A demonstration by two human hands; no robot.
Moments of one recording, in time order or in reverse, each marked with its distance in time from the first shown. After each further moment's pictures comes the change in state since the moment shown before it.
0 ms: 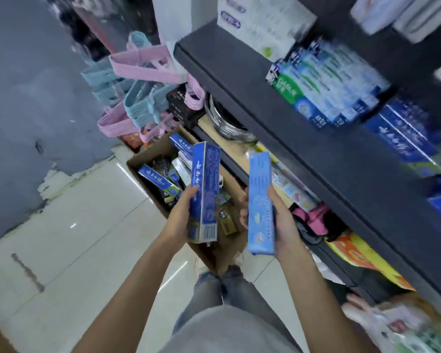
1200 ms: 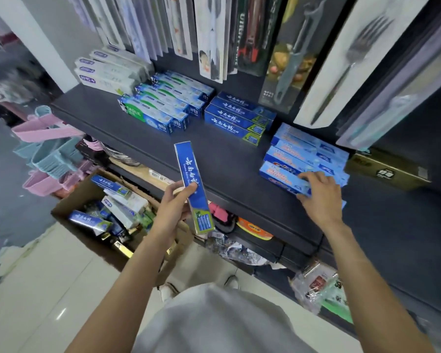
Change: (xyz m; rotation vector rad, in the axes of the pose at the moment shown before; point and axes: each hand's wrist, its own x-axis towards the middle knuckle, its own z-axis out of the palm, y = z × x) left_hand -0.075 -0.115 0.264 0.316 -0.090 0.277; right_hand -0.165 -0.177 -0.342 -1.662 0.879 -0.729
